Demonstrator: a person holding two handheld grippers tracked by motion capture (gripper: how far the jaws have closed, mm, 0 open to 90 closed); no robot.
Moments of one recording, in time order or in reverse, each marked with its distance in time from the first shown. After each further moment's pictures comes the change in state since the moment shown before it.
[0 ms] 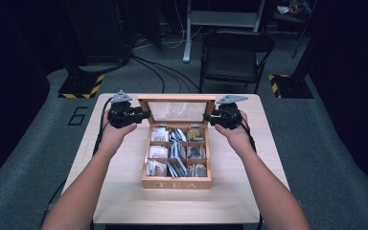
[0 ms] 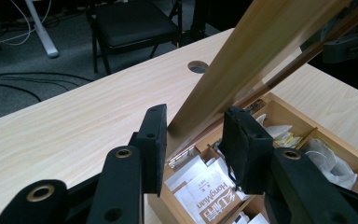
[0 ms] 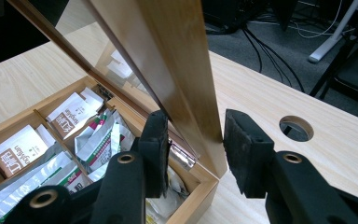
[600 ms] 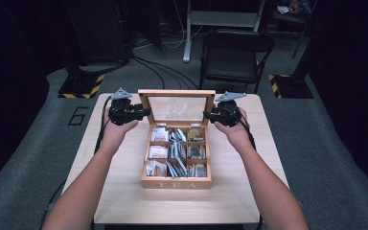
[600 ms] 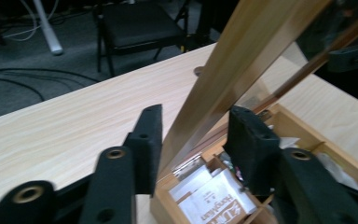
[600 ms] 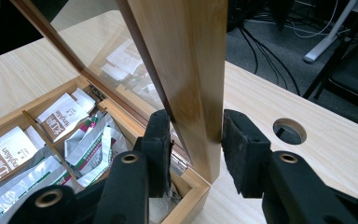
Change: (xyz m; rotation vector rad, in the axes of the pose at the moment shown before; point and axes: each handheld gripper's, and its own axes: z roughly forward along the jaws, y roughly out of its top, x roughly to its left) left arm 0.007 0.004 0.006 -0.002 0.028 -0.039; right arm -0.004 0.007 0.005 0.015 -0.014 -0.021
